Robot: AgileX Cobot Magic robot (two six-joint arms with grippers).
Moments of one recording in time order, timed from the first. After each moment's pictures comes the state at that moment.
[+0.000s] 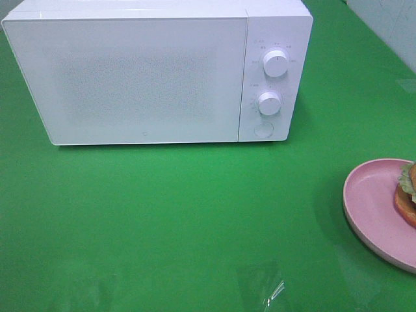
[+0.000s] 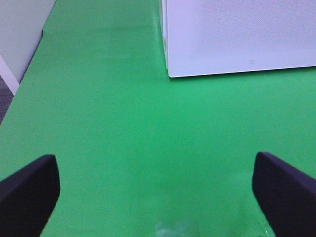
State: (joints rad) left arm 0.05 -0.01 -0.50 -0.10 1.05 0.13; right arm 0.08 -0.01 -0.51 -0.03 1.02 0.00
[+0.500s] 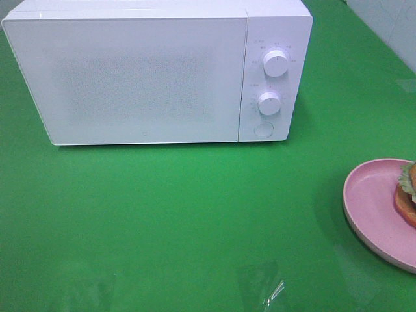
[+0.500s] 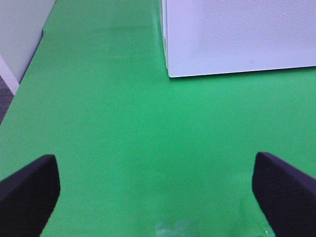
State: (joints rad) left arm 0.05 -0.01 -0.50 -0.10 1.05 0.13; right arm 0.08 -0.01 -0.51 -0.03 1.02 0.00
